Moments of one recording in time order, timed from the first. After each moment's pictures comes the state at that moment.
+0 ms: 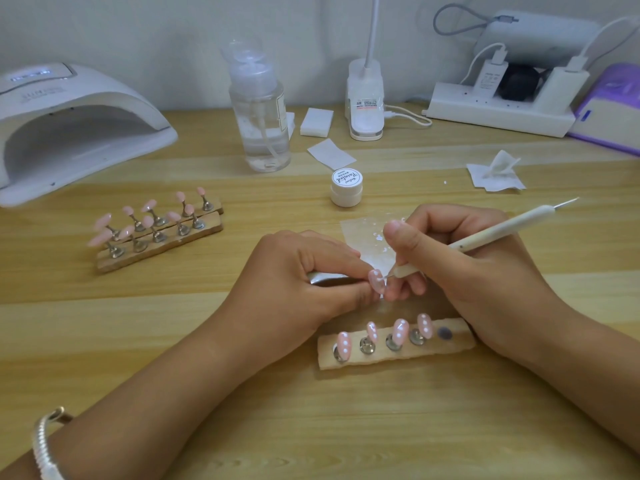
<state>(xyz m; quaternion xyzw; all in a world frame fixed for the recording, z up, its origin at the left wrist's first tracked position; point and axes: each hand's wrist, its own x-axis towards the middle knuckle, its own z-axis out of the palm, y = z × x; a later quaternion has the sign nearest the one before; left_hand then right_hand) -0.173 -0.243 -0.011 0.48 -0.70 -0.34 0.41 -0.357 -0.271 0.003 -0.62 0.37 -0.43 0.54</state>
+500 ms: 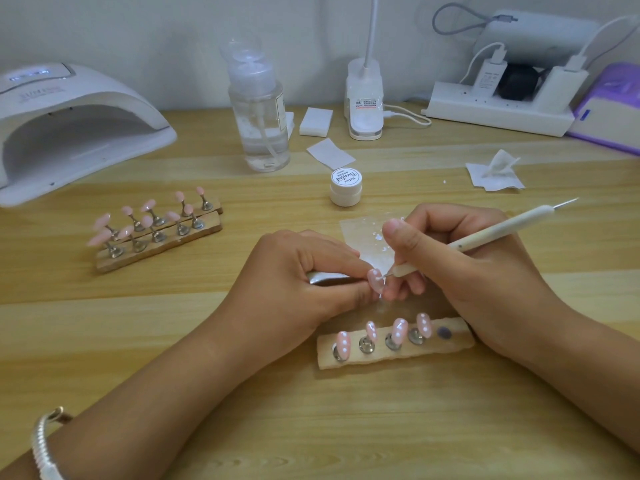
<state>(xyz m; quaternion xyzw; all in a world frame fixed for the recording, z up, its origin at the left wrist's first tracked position) -0.172 -0.243 -0.012 0.47 -0.70 -0.33 0.41 -0.358 -0.271 0.000 -0.62 0.36 -0.43 0.54</state>
